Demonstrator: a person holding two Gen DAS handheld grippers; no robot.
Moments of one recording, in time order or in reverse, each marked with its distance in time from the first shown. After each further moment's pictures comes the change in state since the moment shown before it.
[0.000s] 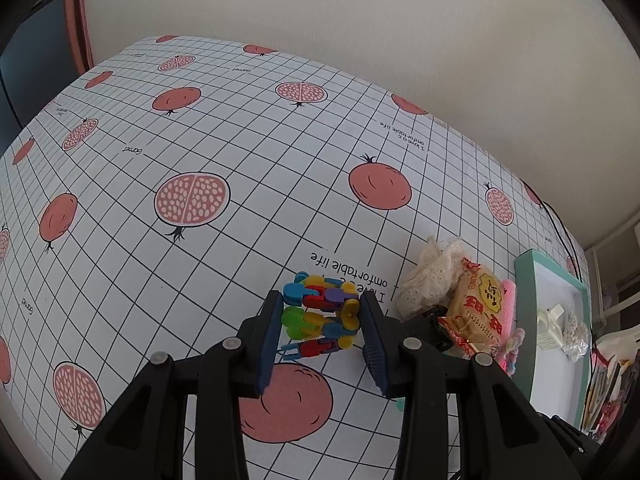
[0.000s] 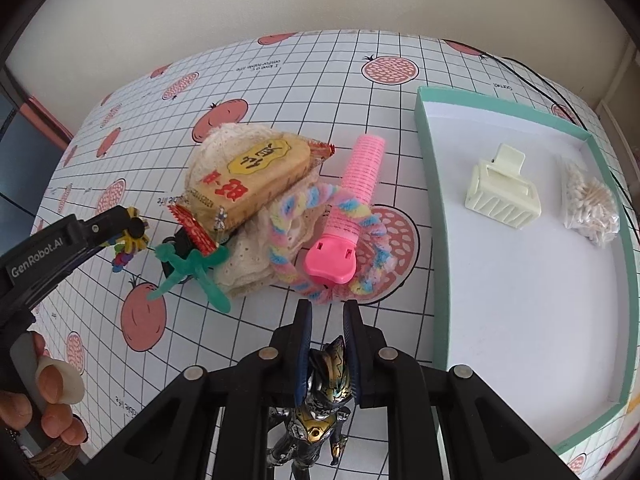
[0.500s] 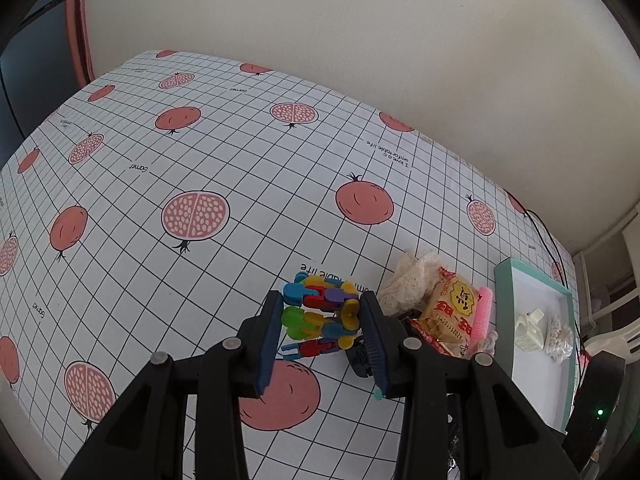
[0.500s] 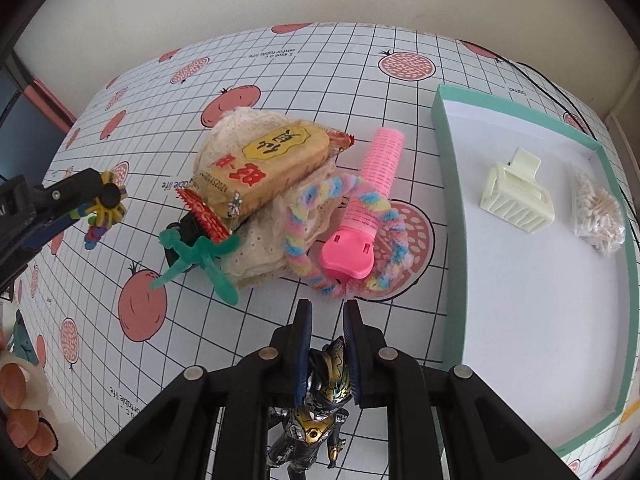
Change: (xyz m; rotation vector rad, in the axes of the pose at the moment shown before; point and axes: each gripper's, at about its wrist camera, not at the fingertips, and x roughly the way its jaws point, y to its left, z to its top) left arm -0.023 -0.006 0.003 0.000 -0.023 -0.011; right arm 0.015 0.015 -0.005 -0.057 0.038 -0.028
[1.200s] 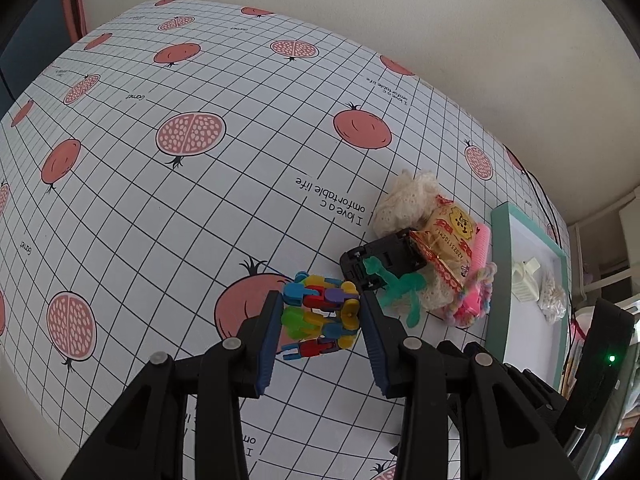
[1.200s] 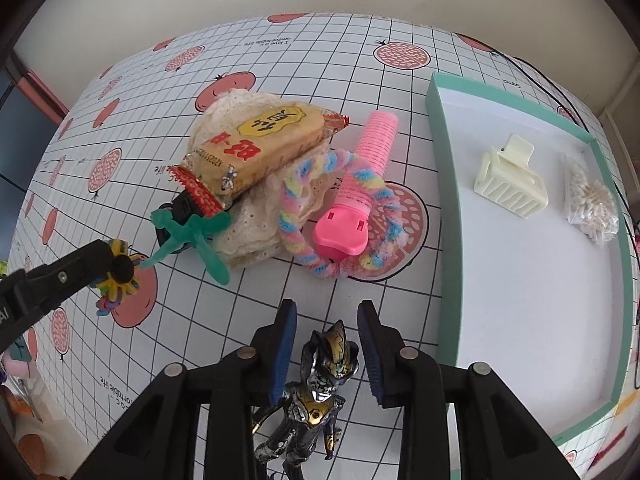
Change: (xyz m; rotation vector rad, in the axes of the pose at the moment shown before) left arm 0.000 0.001 -0.038 -0.033 0.167 -0.039; right arm -0.011 0.001 -0.021 -0.005 0.012 -0.037
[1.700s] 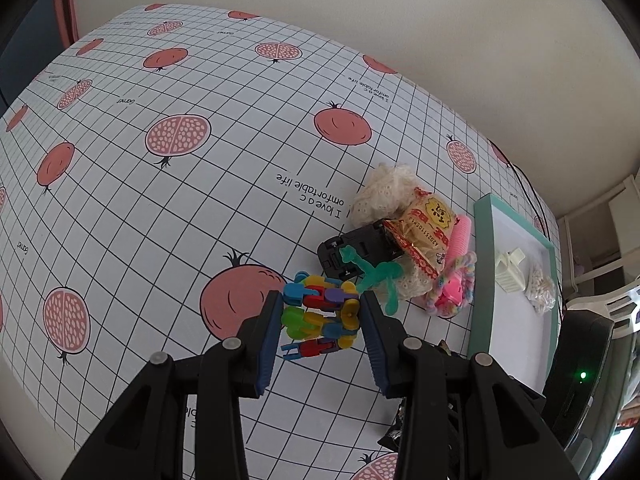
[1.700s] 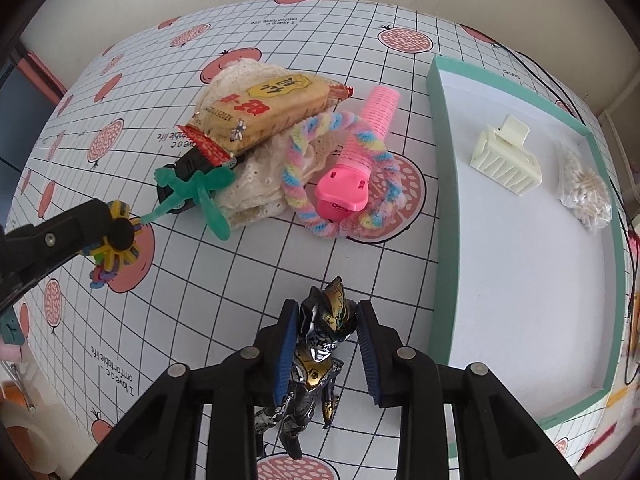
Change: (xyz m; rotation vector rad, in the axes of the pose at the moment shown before) left arm -0.007 -0.010 -0.006 0.020 -0.002 -0.025; right arm -0.006 0.004 -0.027 -0.036 0.057 -0.015
